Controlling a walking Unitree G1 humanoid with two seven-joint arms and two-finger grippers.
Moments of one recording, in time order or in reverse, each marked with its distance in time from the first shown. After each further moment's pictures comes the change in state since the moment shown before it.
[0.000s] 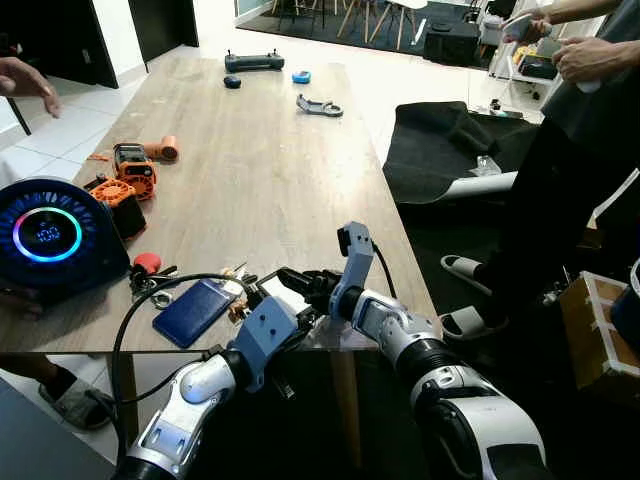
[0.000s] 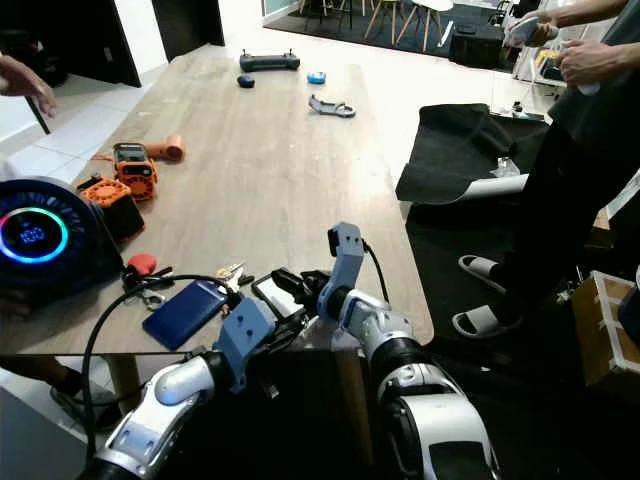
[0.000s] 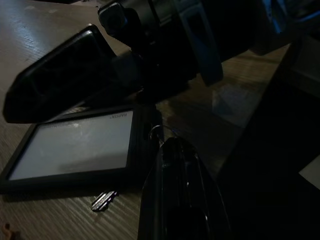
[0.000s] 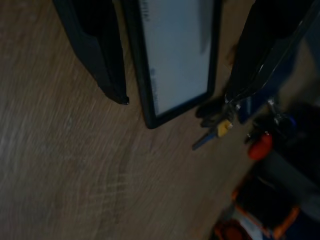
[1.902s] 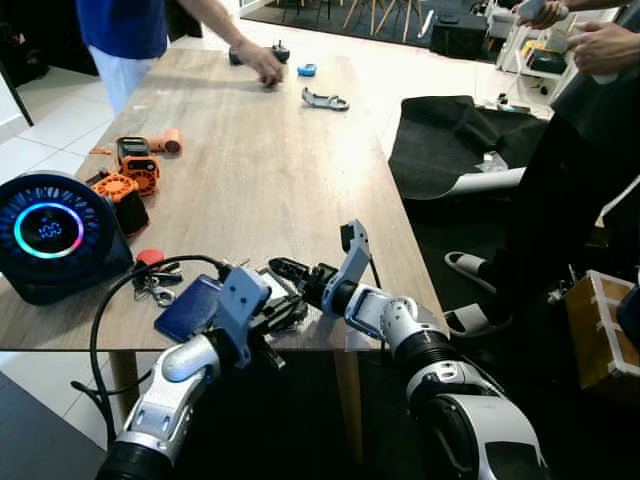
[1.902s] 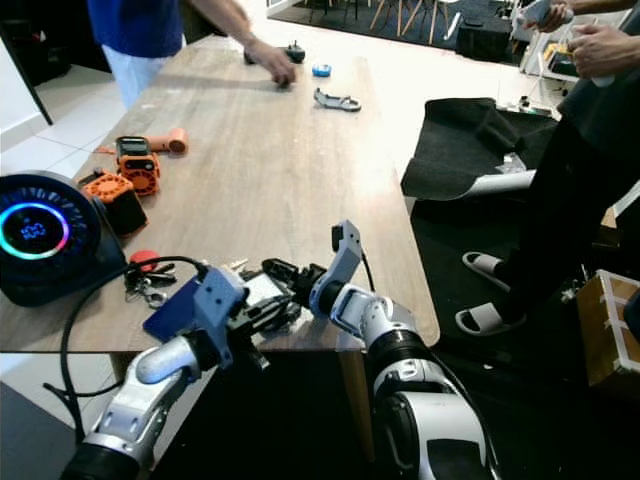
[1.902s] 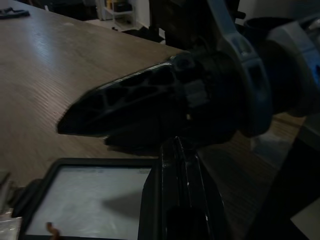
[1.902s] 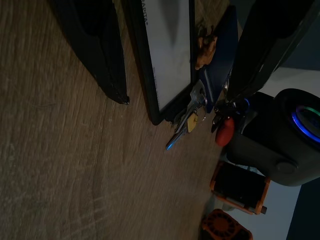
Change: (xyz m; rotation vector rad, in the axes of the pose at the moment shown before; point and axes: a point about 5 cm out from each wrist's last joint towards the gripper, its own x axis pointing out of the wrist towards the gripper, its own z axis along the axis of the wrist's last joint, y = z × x) left arm -0.010 0.032 0.015 -0.114 -0.115 0.087; right arm 0.000 0.010 0.008 0.218 0.010 0.033
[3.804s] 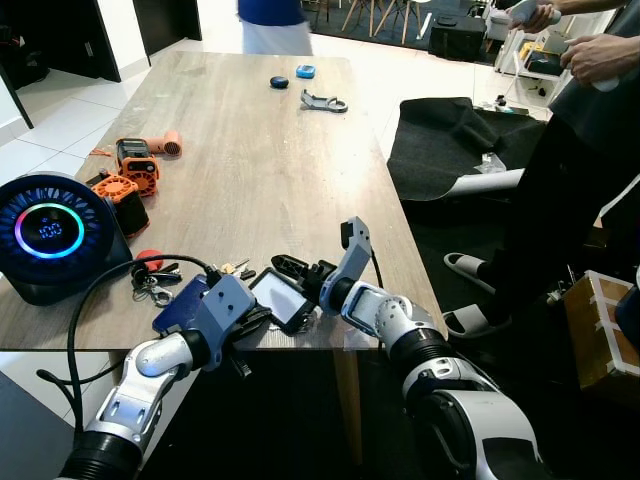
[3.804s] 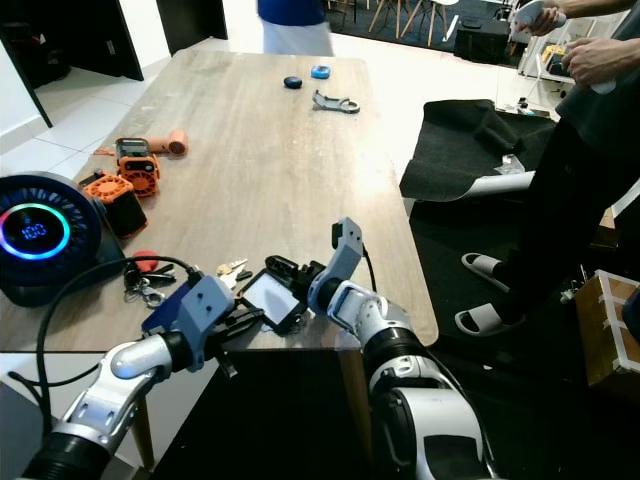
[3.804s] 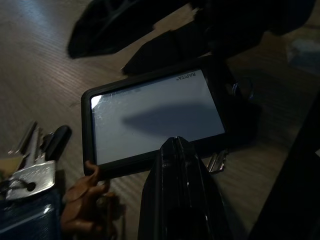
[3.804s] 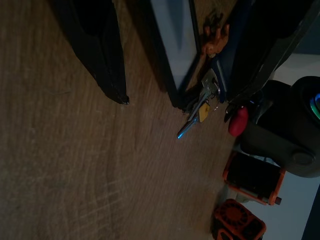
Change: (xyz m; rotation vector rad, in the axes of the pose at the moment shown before) left arm -0.019 0.018 -0.019 0.137 0.212 -0.068; right arm 0.009 0.005 -0.001 -0.024 -0.036 -0.049
